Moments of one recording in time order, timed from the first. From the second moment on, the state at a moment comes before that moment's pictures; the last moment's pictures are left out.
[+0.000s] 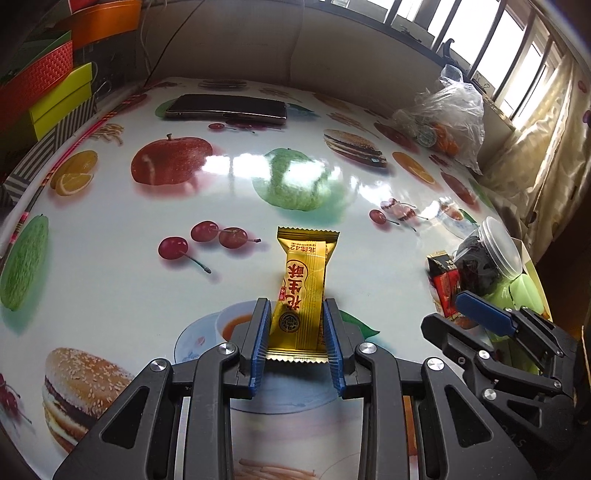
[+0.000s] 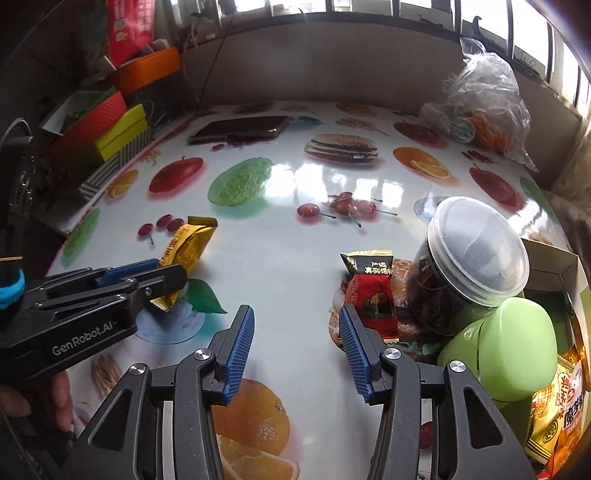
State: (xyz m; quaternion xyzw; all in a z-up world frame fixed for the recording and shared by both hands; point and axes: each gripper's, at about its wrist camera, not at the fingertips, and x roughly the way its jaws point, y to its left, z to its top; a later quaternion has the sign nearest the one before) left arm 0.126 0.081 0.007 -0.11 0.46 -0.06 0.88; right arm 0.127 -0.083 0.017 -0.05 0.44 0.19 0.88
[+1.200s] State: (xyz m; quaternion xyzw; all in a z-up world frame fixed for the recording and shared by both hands) left arm 0.126 0.092 0.006 -0.14 0.46 -0.06 0.88; right arm 0.167 -0.078 0.004 -0.05 0.46 0.09 0.88
